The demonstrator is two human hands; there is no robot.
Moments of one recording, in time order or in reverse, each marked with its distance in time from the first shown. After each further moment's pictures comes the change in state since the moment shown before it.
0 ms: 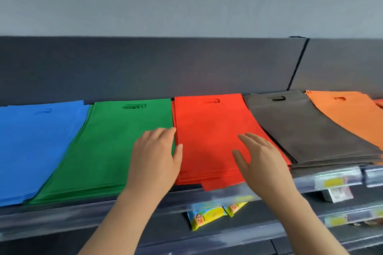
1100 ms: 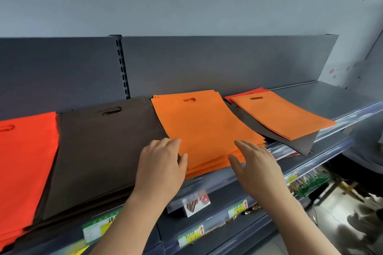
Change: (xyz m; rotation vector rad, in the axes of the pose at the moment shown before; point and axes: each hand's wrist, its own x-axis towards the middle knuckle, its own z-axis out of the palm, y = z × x) left_hand 0.064 0.450 0.199 -0.221 -0.156 0.257; right_hand -0.007 0.440 -0.170 -0.192 -0.069 0.308
